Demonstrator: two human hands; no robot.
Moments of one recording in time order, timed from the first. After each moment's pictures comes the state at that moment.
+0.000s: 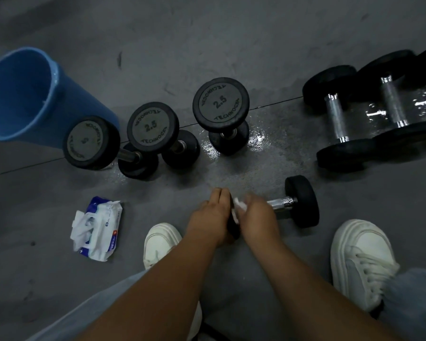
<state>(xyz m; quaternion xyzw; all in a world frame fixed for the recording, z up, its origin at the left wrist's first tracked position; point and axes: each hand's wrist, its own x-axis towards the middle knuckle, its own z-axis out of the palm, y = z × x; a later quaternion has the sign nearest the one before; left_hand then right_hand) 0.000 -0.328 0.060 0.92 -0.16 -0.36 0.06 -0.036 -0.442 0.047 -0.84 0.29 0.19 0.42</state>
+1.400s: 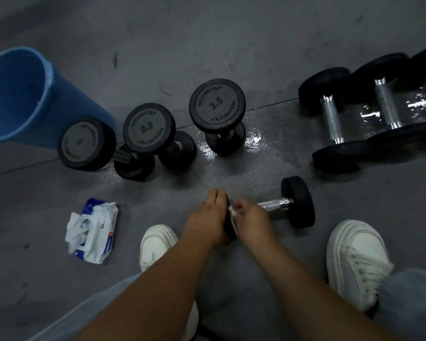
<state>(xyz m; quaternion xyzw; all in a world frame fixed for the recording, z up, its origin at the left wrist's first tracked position) 0.001 -0.330 0.061 0.92 -0.16 -0.36 0.06 -0.038 -0.443 0.040 -0.79 0.27 0.23 0.50</state>
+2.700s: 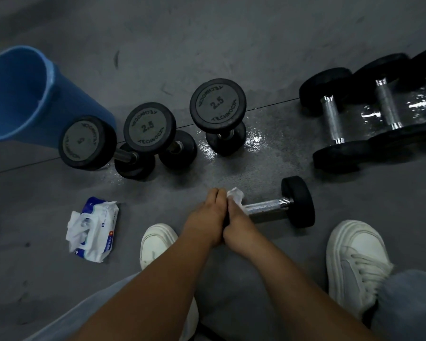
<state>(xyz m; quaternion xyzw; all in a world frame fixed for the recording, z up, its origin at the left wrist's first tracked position) 0.002 -0.329 0.055 0.93 -0.17 -0.32 0.09 -0.038 -0.428 0.053 -0.76 0.16 0.32 0.54</state>
